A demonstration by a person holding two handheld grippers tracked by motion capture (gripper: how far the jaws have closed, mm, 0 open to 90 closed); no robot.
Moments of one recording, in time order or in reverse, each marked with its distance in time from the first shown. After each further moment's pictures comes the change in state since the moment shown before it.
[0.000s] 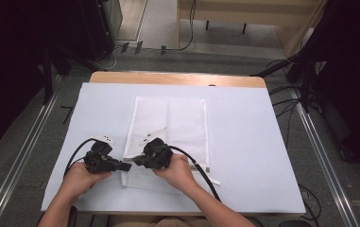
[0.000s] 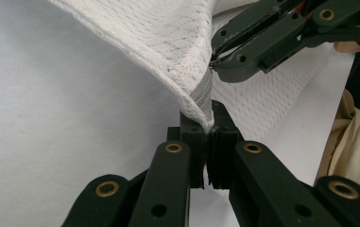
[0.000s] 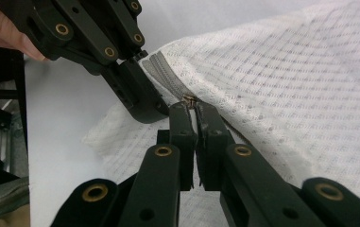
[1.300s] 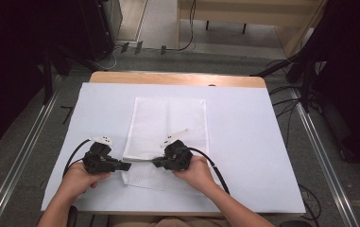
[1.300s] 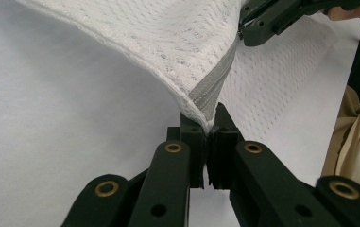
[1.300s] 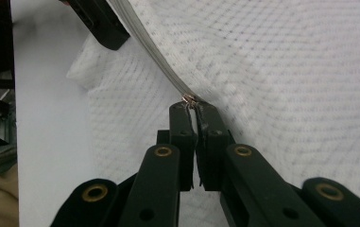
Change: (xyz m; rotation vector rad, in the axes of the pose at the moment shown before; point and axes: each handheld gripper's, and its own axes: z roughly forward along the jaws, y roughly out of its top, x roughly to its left) left arm -0.003 -0.002 -0.004 -0.033 0.013 0.054; right arm -0.026 -0.037 -0.035 0.023 -0.010 0.014
